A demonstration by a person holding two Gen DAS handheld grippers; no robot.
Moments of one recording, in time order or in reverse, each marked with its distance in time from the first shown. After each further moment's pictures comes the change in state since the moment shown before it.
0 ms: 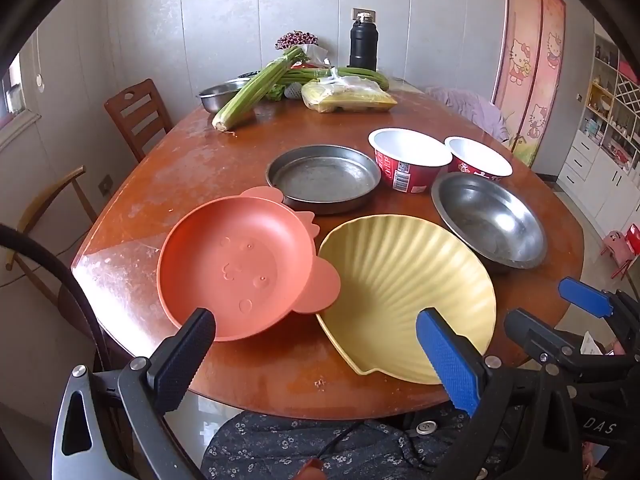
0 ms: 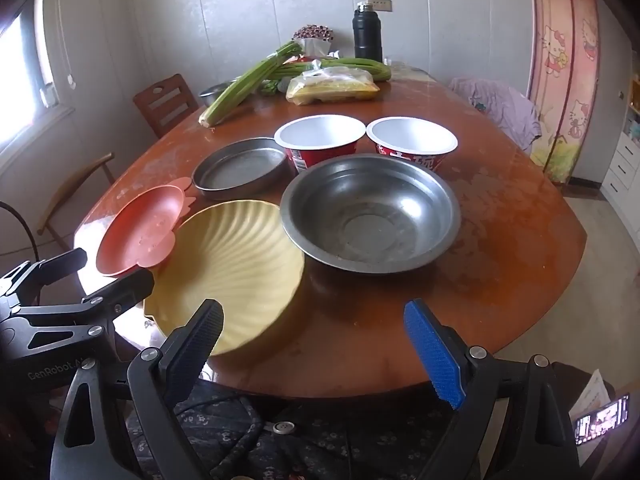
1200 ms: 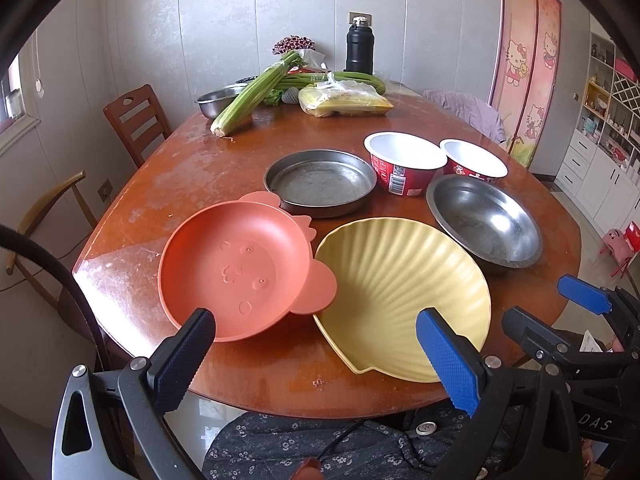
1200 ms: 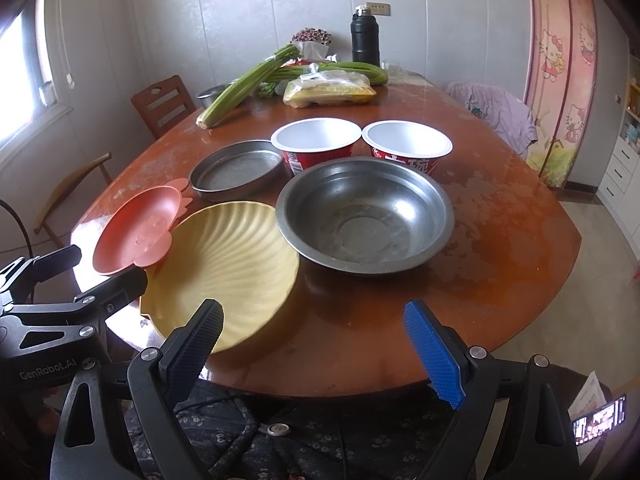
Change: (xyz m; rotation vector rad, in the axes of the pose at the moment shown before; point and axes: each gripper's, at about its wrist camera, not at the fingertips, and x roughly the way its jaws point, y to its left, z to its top) left arm -0.005 0.001 0.001 0.011 -0.011 0.001; right arm -0.002 -0.001 -0.004 -0.006 -0.016 -0.013
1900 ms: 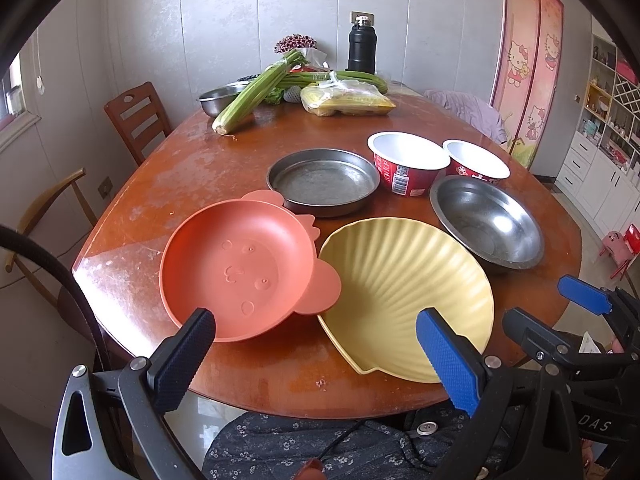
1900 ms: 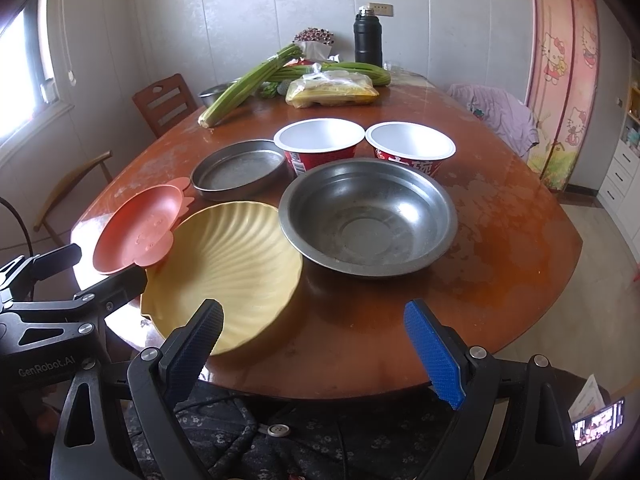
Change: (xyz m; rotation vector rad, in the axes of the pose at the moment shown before) left arm 0.002 0.000 -0.001 -0.004 0.003 0.002; right arm 0.001 0.003 0.001 -0.009 -0.001 -0.001
